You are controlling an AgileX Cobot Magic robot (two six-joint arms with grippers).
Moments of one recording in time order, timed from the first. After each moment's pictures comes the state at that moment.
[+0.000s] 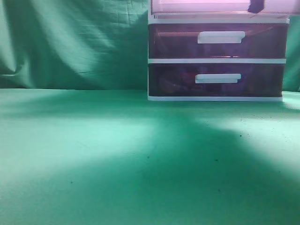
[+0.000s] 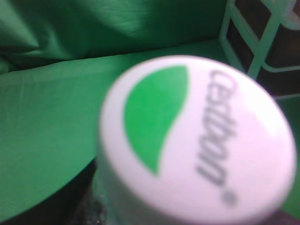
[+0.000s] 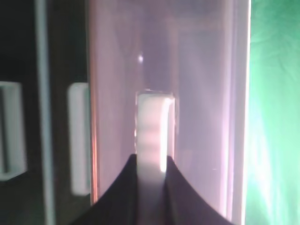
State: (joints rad) left arm -0.21 1.16 -1.13 0.16 0.54 -0.12; right arm 0.24 1.57 -1.01 -0.22 -0.22 -1.30
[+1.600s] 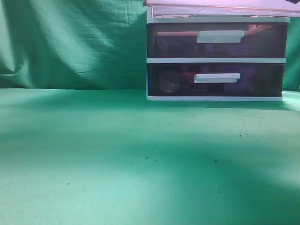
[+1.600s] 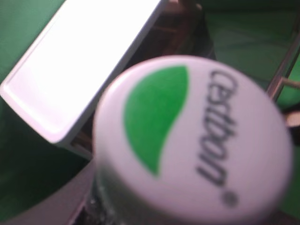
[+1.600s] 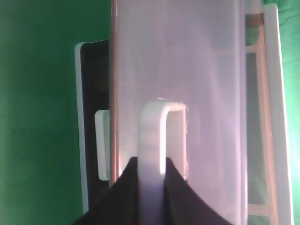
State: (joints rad) left arm -0.75 1.81 -2.24 0.14 1.02 0.42; right arm 0.37 1.32 -0.70 -0.11 -0.19 -1.27
